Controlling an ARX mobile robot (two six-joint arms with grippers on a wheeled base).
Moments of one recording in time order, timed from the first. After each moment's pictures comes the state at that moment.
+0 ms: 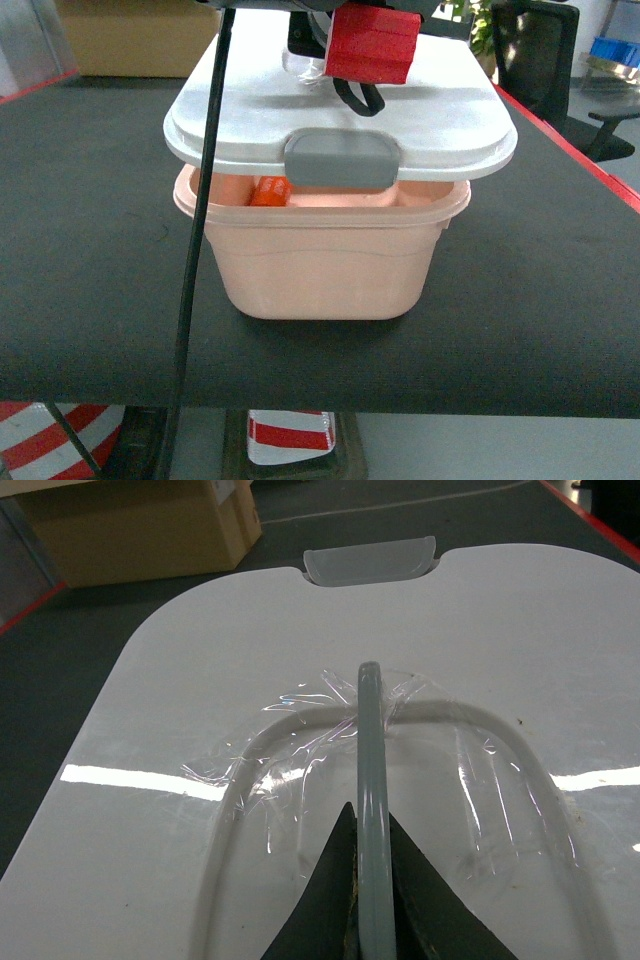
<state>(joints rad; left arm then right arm) -0.61 2.07 1.55 0.30 -0.70 0.00 0.00 0.00 0.01 -0.01 0.00 0.00</state>
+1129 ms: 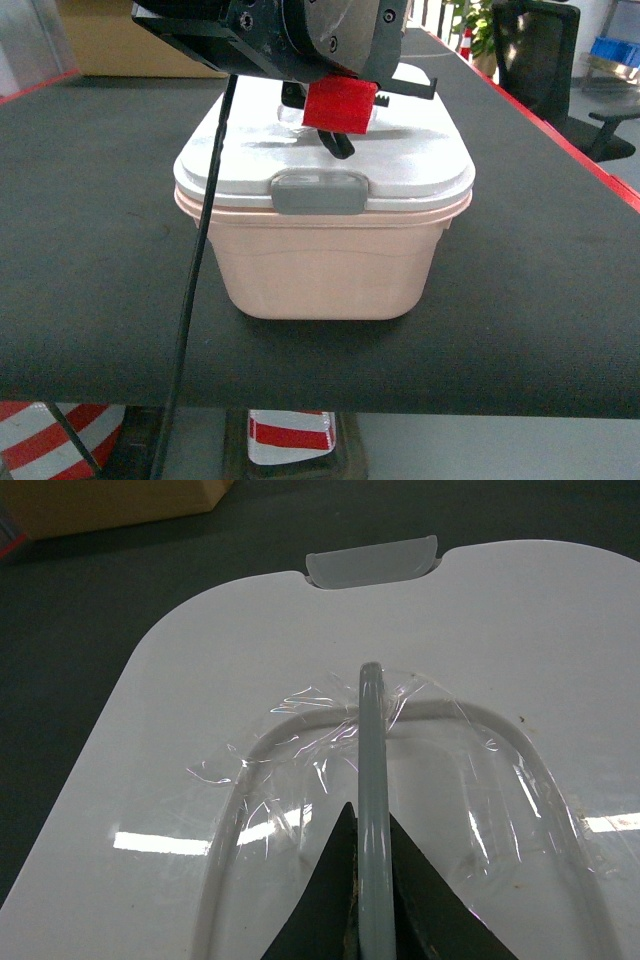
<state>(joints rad) -0.55 2.21 1.65 0.23 -0.62 -0.02 0.00 0.00 0.01 -0.01 0.00 0.00</state>
